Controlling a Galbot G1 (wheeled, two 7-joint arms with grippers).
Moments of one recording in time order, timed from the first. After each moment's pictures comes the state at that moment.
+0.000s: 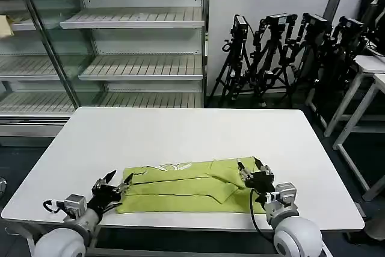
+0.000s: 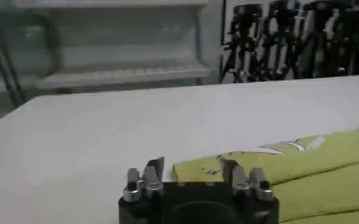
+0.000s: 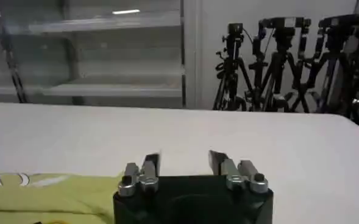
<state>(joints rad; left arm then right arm) 1.43 -0.98 -0.51 -2.10 -0.61 0.46 -0.18 -1.27 1.11 0.34 2.14 0.49 -0.47 0.24</state>
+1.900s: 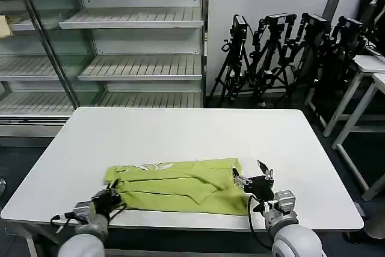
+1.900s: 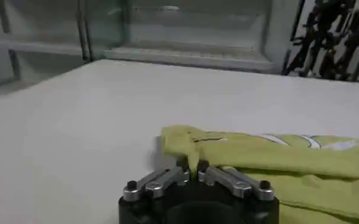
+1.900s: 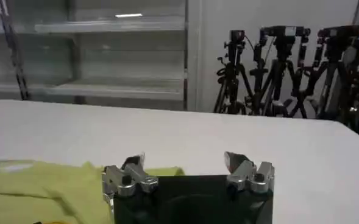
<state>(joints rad) 1.41 -1.04 -0.45 -2.04 -0.65 0.40 -0.47 -1.30 1.13 0.31 2.14 0.41 -0.44 0.23</state>
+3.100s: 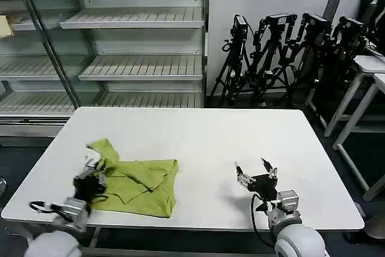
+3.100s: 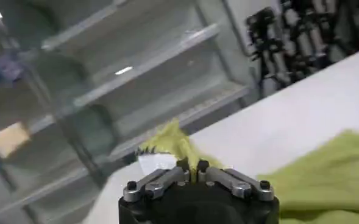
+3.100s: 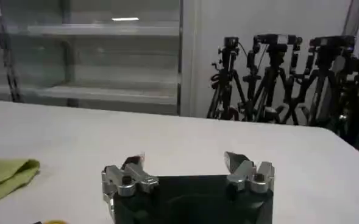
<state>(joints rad) 1.47 -0.86 -0.47 -2.18 -0.23 0.40 -0.28 -1.32 1.13 0.35 2.15 0.39 -0.43 0.22</state>
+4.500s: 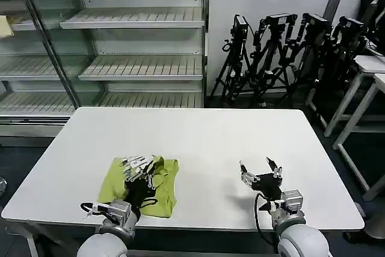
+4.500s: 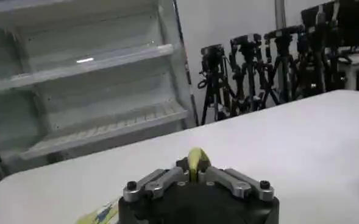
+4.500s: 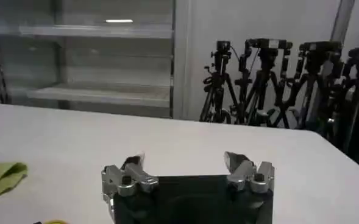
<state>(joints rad) 1.30 -1.02 -0.17 -2.22 -0.31 0.46 -0.36 -1.32 1.15 0.37 2.15 0.36 -0.43 0.22</state>
